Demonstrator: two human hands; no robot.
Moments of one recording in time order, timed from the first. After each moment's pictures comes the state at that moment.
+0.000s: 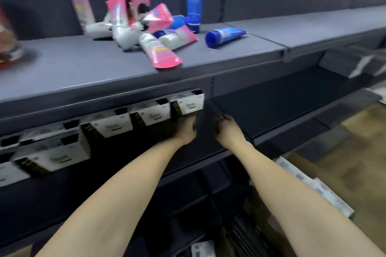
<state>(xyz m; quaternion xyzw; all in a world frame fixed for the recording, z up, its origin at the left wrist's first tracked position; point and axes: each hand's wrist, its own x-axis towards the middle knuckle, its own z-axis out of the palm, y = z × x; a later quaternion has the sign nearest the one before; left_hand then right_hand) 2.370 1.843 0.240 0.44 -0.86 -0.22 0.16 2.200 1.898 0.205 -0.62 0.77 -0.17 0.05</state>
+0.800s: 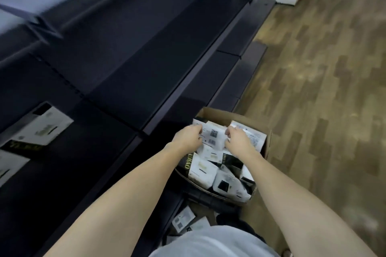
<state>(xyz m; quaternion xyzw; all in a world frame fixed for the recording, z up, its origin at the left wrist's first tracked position) 2.043 1.983 0.115 0.23 -0.94 -0.18 -0.15 1.933 2.142 0.041 -0.30 0.91 -0.21 0.21</state>
